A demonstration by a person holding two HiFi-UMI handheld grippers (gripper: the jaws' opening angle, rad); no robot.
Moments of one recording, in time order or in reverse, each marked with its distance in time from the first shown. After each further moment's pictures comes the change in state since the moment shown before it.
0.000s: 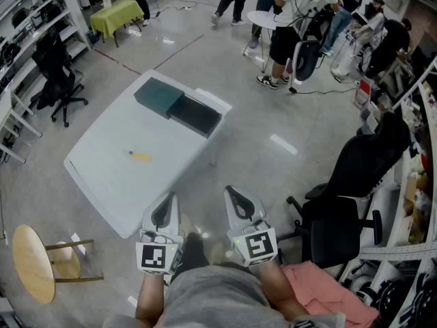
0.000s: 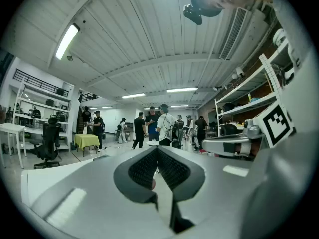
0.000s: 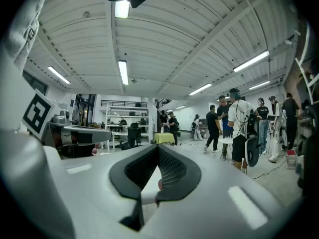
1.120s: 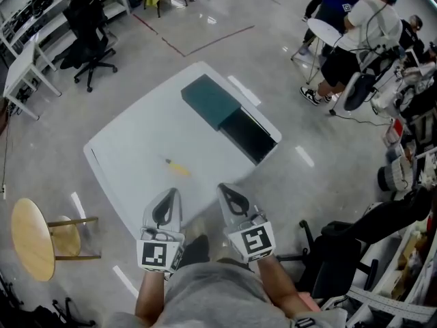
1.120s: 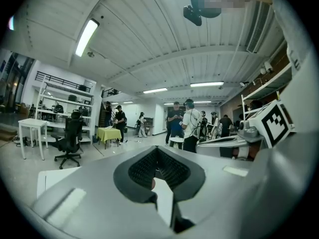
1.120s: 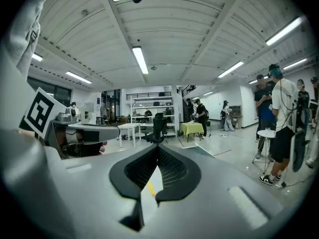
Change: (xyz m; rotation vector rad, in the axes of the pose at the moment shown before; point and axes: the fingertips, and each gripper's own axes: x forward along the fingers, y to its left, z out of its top) left arm 0.065 0.212 -0.009 -0.069 0.050 0.214; right arm 0.244 0.089 -0.003 -0.021 0.120 0.328
